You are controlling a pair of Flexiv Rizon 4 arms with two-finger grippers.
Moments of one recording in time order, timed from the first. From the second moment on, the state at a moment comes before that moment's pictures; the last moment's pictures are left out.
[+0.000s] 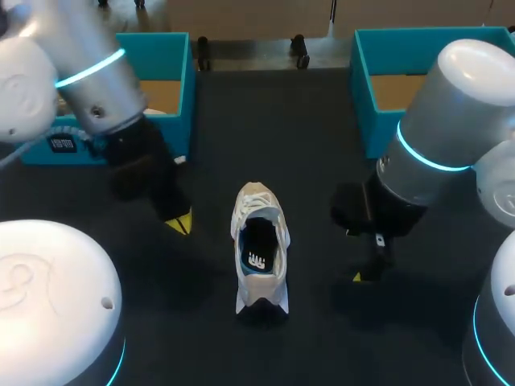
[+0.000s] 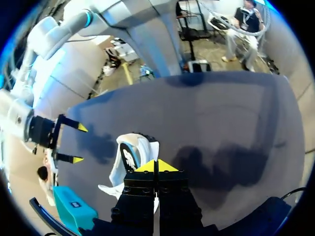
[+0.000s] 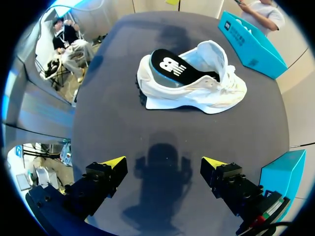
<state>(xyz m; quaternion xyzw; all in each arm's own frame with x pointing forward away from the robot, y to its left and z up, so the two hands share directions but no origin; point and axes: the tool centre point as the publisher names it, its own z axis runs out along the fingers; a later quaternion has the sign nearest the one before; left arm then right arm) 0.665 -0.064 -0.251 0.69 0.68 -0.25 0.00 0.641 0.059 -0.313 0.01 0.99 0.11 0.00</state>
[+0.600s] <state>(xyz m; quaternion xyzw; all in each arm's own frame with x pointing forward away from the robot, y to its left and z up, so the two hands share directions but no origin) 0.654 -0.111 -0.267 0.77 0.61 -0.15 -0.02 0.641 0.059 -0.313 0.01 0.99 0.11 0.00</state>
